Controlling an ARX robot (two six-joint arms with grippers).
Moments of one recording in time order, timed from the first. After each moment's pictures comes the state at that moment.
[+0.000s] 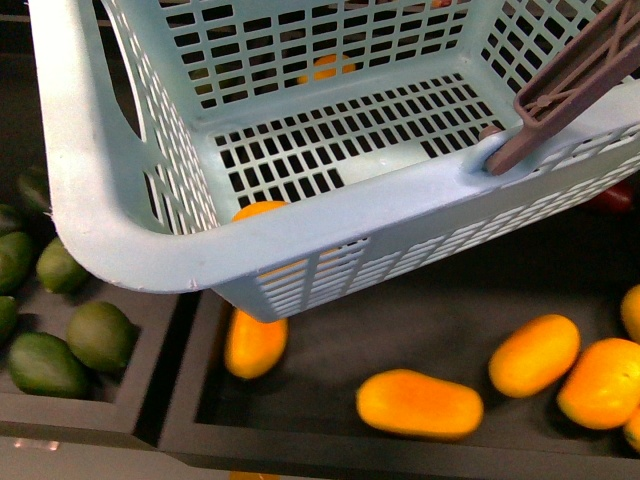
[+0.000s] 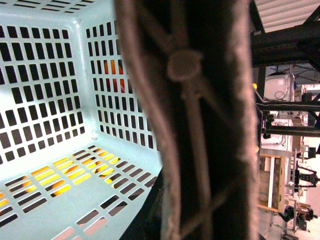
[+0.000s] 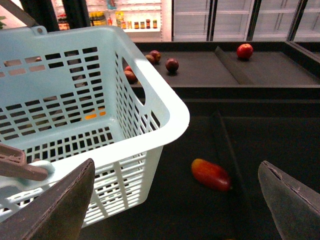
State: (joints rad) left arm -0.68 1.75 1.53 -0.27 0.19 -1.10; right arm 0.00 0.60 0.07 0.52 0.00 0.01
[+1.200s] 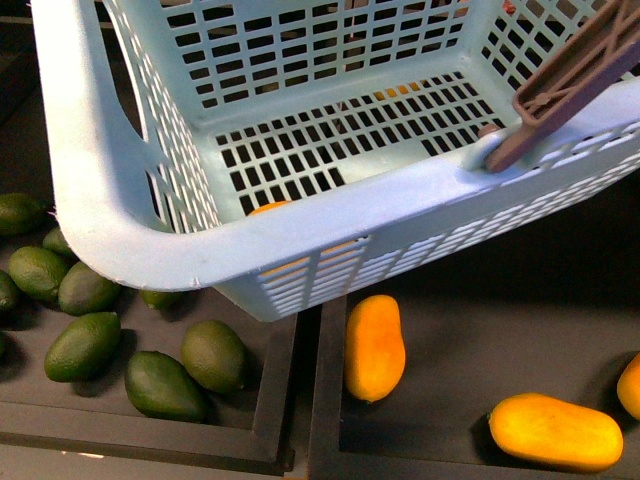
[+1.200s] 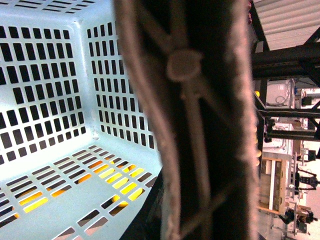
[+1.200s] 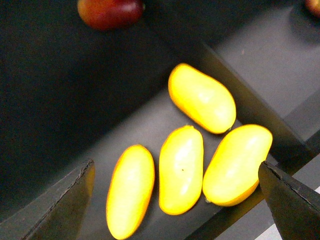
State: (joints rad) left arm -0.67 1.75 1.53 -0.27 0.19 -1.10; right arm -0.50 1.47 0.34 0.41 0.06 0.24
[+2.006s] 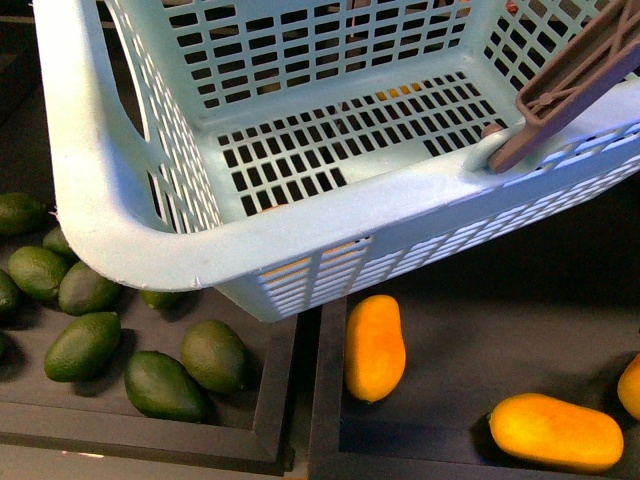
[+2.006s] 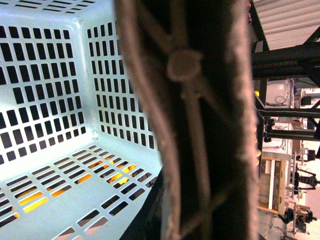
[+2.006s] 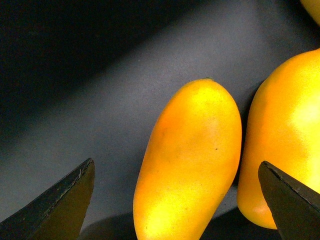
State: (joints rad) left arm -0.67 1.75 1.53 -0.27 0.19 -1.10; right arm -0.26 2.18 0.58 0.61 0.09 0.36
